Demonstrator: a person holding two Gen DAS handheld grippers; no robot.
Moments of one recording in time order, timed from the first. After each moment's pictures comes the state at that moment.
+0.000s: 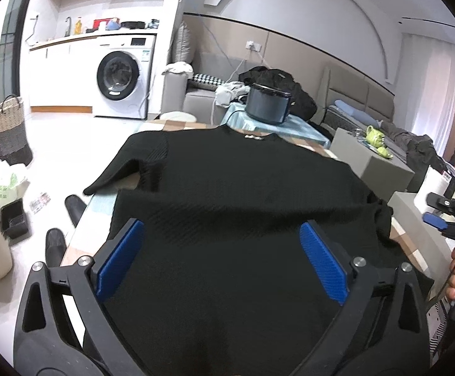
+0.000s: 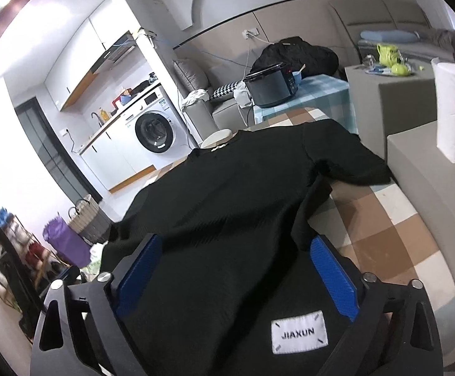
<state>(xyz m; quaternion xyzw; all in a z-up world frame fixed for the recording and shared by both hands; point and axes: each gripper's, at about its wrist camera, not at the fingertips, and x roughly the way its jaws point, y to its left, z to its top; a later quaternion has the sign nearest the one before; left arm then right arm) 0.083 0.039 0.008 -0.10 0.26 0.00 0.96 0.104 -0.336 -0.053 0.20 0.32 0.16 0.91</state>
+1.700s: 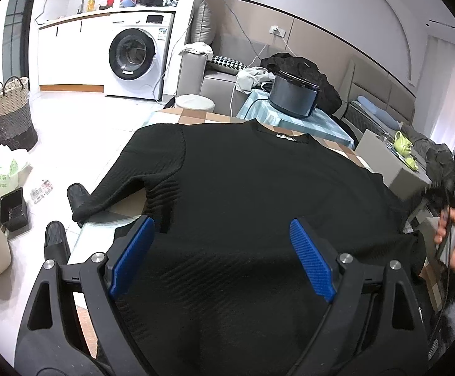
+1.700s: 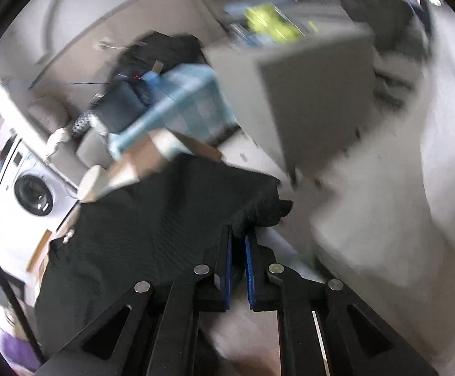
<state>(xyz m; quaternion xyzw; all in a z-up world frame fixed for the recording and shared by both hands) 0.217 0.089 -0.019 -0.12 0.30 0.04 0.94 0.332 -0.422 -0.072 0.23 0.35 -0.11 0.90</state>
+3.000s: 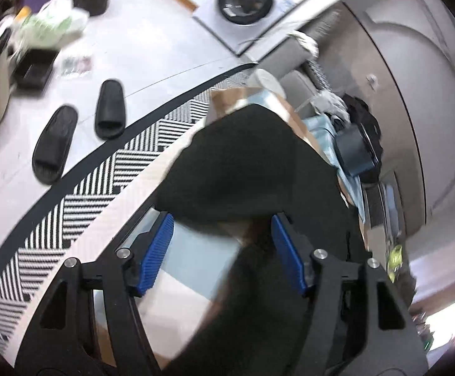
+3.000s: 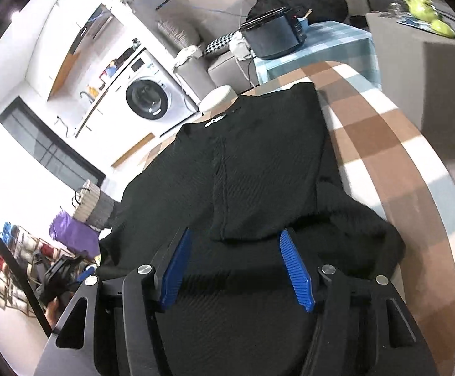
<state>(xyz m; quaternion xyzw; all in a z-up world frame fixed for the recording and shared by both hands) 0.231 0.285 -0.095 -0.44 0.34 0.14 0.82 0.249 -0.304 -0.057 0.23 0.43 0.17 0.86</state>
